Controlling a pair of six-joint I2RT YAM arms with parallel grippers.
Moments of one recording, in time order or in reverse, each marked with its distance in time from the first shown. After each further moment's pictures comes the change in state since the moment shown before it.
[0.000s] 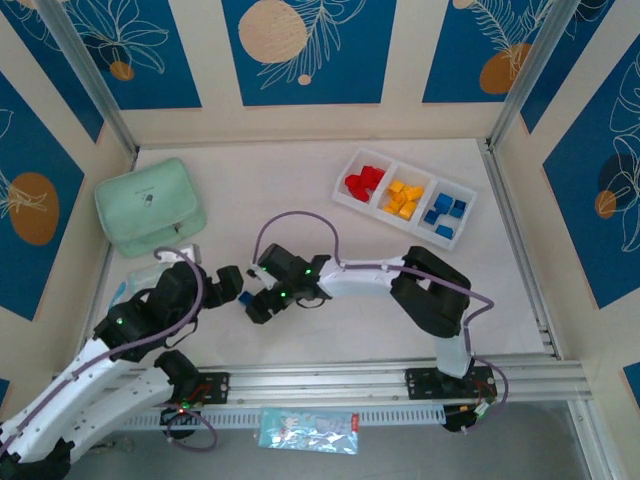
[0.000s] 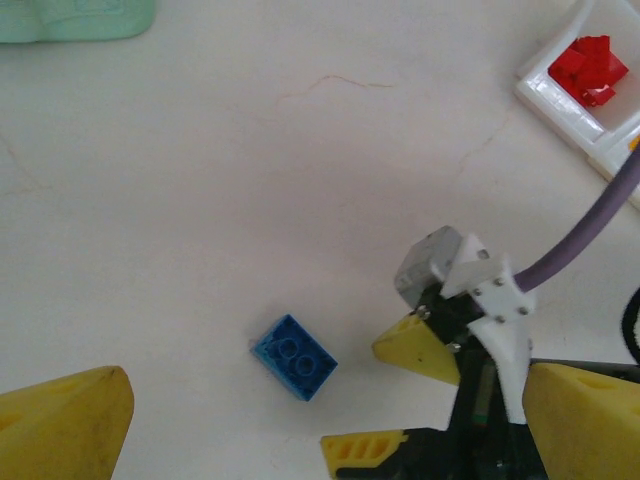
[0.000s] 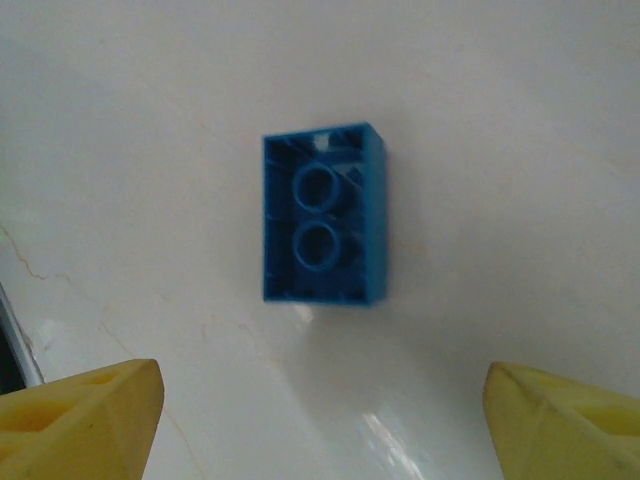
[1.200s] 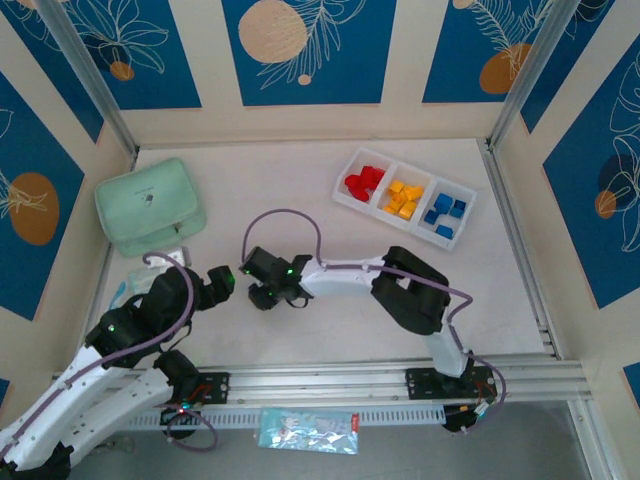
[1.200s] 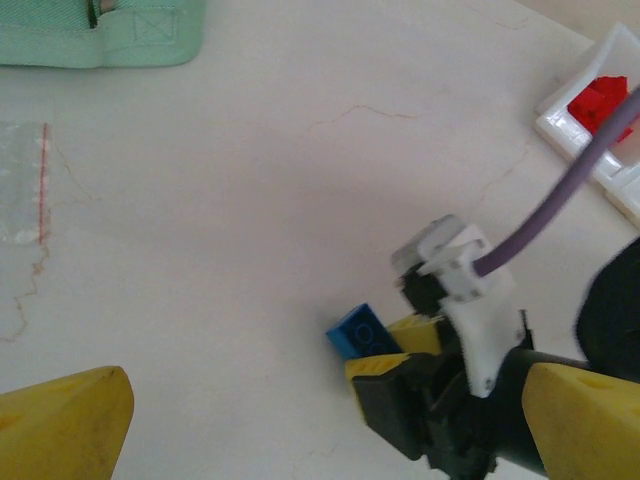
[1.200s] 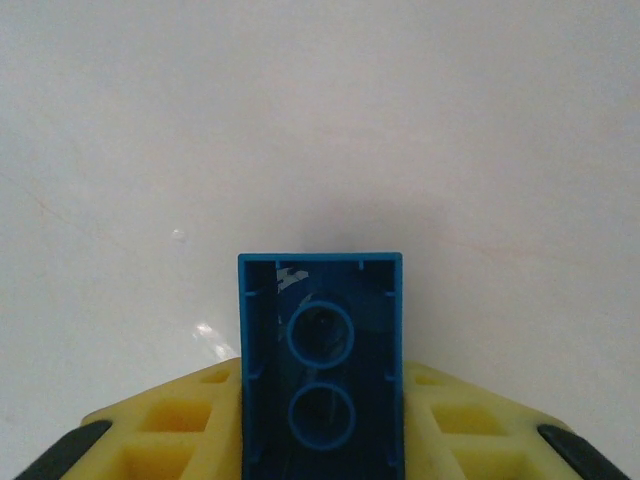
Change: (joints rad) left arm 0.002 -0.046 0.000 -0.024 -0.060 -0.014; right arm 0.008 0.069 0.121 -0.108 0.258 0.000
